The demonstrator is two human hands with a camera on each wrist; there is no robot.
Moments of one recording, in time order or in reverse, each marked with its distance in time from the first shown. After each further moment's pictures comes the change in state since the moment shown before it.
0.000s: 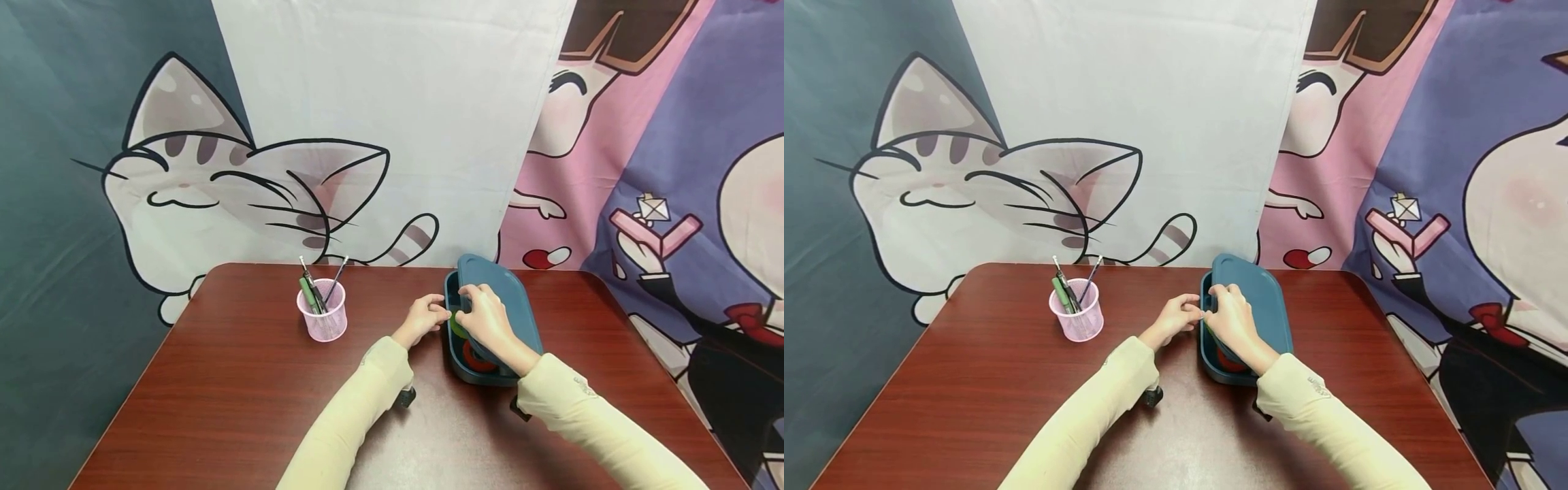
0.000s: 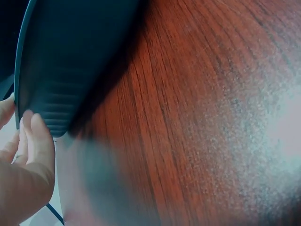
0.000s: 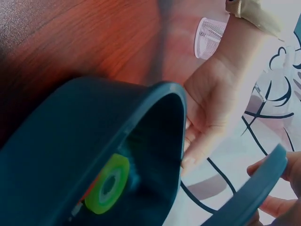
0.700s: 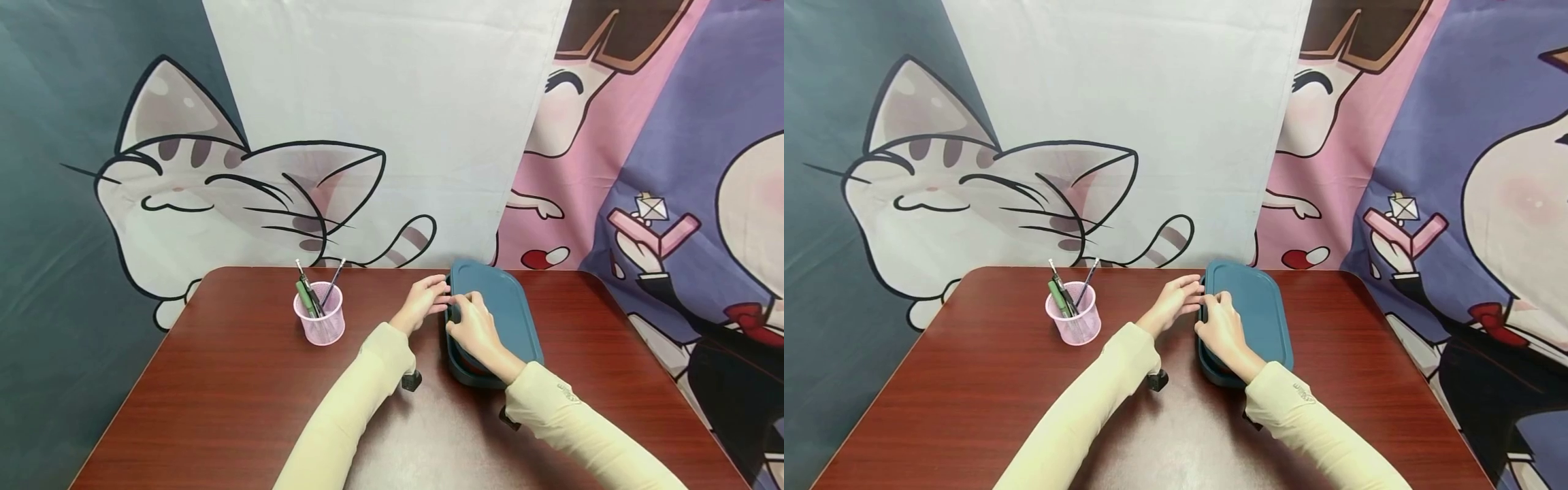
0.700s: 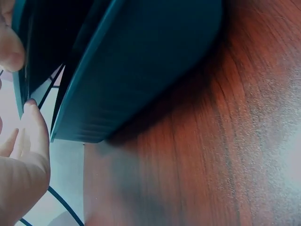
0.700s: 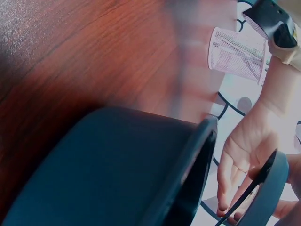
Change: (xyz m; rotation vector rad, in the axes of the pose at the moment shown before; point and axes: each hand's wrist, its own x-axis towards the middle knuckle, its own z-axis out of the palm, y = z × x) left_hand 0.010 0.031 -0.007 -0.233 -0.069 0.005; right_hand -0.003 0.002 0.026 0.014 0.026 0.010
